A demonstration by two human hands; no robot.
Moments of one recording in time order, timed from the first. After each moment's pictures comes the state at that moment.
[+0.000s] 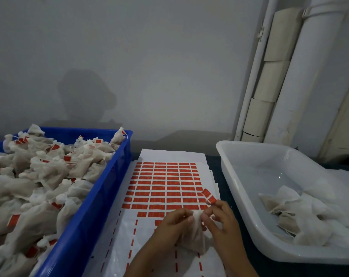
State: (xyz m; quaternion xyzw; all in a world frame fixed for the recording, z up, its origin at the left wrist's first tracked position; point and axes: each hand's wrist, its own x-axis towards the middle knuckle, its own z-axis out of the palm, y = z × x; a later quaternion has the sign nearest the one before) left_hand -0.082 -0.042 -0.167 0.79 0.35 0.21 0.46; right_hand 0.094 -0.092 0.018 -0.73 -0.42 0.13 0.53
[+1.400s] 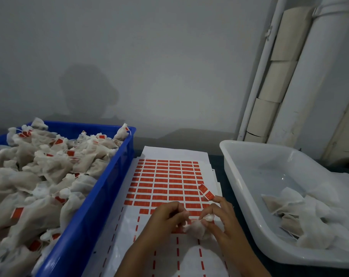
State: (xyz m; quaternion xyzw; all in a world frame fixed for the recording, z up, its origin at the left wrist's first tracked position) left_hand -0.027 0.022 0.021 0.78 0.25 0.25 0.51; right_hand 0.100 -0.096 0.023 -0.68 -0.50 0.13 0.52
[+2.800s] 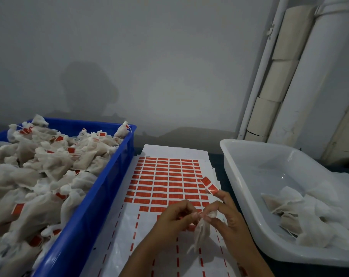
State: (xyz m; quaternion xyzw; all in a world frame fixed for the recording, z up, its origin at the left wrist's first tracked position) left_hand -0.021 0.005 0.026 0.73 0.19 0.24 0.61; right_hand 0.100 -0.103 0.033 -0.66 -0.49 0.18 0.54
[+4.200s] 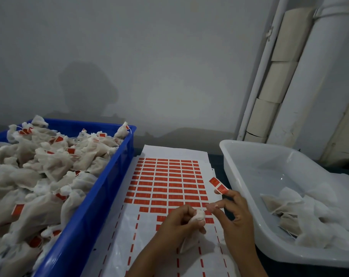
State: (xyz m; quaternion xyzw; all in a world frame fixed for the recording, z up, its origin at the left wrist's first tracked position) left_hand -0.015 -0.005 0.017 0.72 0.24 0.21 0.61; right_hand 0.097 -0.096 0.037 -0.70 -0.41 0.03 0.58
